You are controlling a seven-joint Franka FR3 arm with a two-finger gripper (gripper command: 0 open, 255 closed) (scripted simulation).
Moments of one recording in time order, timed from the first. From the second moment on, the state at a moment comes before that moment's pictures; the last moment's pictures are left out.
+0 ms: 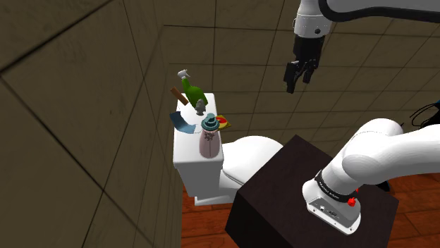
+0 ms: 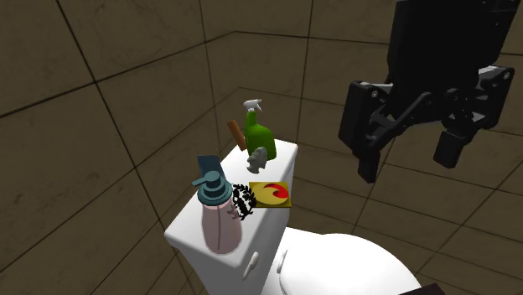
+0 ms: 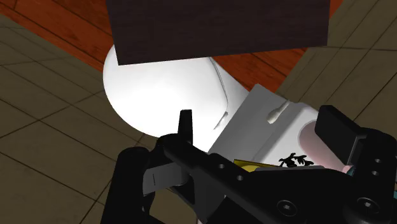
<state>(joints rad) -0.01 -0.77 0.05 -2.39 -0.01 1.46 0.09</state>
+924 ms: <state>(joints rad) 0.04 -0.35 0.07 -2.32 0.02 1.78 0.01</state>
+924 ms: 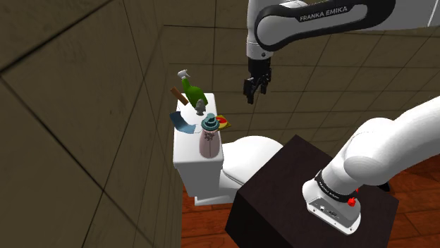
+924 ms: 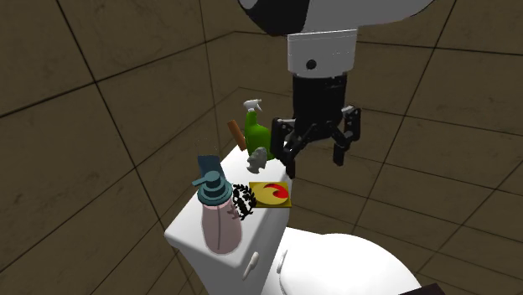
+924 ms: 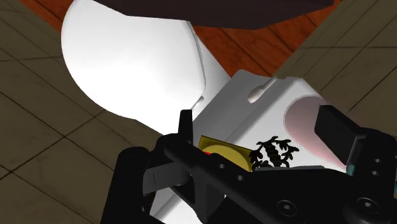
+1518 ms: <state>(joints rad) 0.07 -0.01 0.10 -2.16 0.02 1.94 -0.05</state>
